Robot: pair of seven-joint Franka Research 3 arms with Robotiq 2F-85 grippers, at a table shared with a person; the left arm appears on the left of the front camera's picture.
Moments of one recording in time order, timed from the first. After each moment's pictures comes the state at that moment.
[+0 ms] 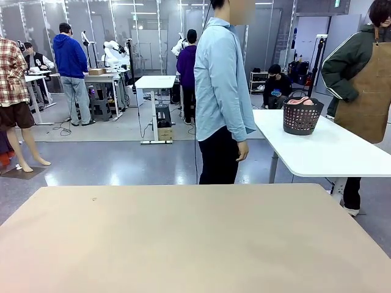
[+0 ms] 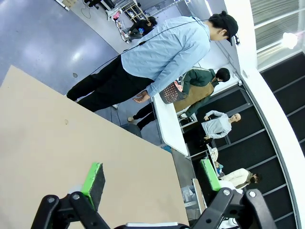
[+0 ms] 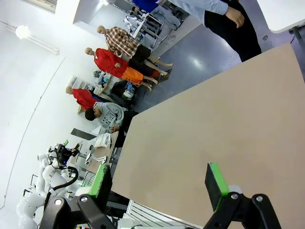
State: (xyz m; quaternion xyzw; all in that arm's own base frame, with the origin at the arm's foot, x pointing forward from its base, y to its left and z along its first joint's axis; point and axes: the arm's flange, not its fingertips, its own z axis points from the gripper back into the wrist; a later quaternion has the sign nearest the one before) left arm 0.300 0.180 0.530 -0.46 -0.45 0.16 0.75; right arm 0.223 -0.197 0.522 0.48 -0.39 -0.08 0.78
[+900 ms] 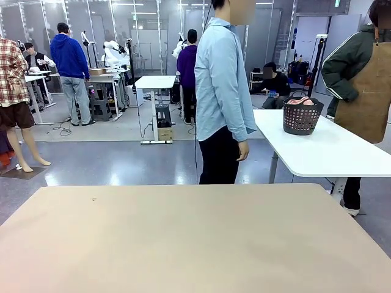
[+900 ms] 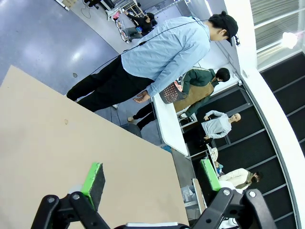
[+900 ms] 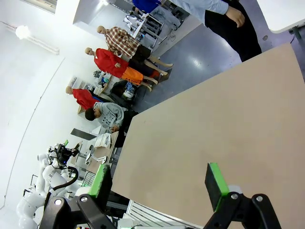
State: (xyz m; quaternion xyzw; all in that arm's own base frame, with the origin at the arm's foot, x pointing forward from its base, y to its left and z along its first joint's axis) left arm 0.300 0.180 0.530 -0.46 -0.45 0.16 0.75; right arm 0.223 -0.197 0.522 0.48 -0.39 -0.08 0.78
